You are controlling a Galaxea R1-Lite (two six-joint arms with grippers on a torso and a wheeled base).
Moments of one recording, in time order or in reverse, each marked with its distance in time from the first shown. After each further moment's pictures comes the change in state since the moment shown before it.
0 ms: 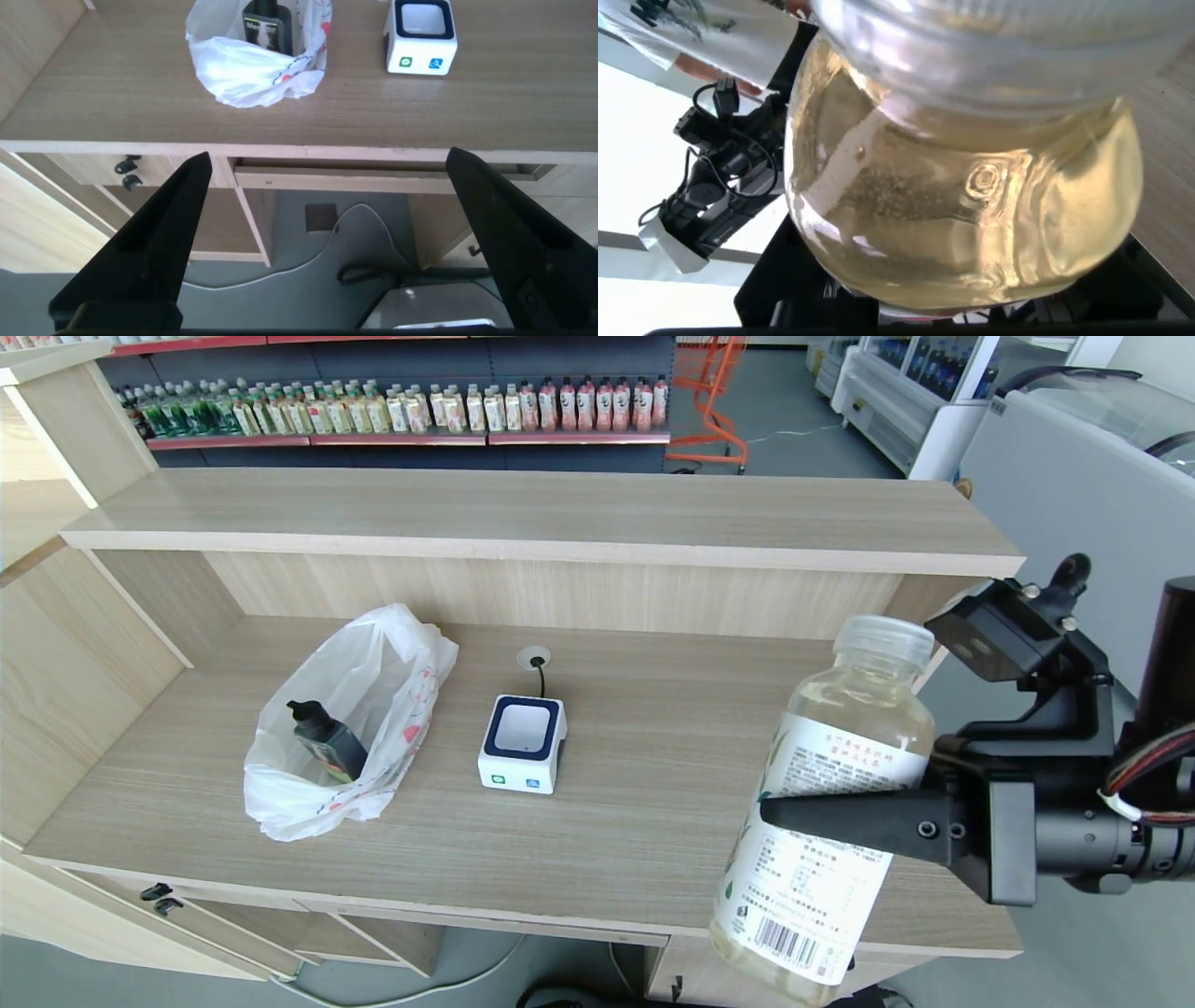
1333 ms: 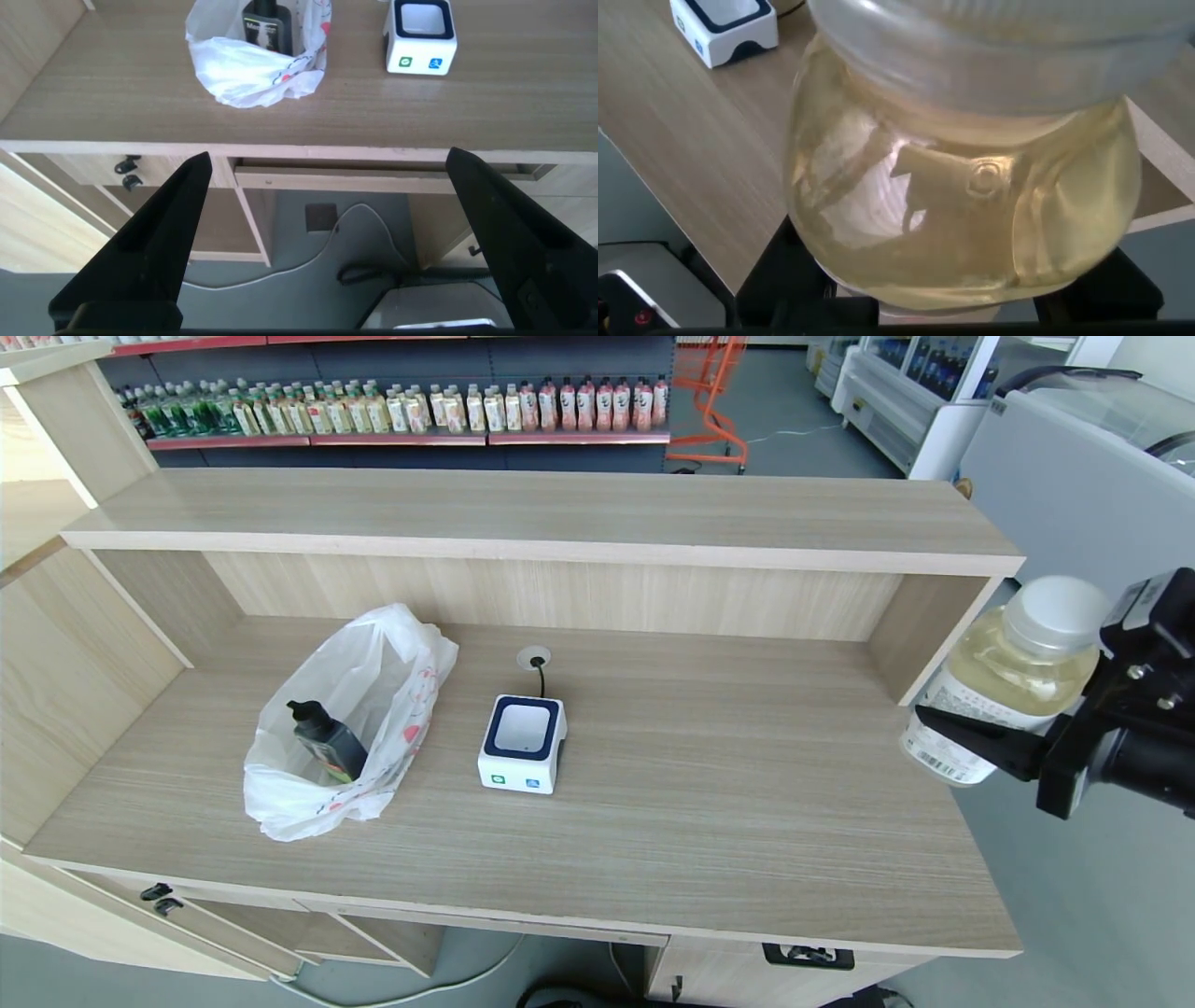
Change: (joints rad) left arm 0.000 0.000 0.000 0.000 0.000 0.000; right arm -0.371 -0.134 0.104 -0.075 -0.399 -0.960
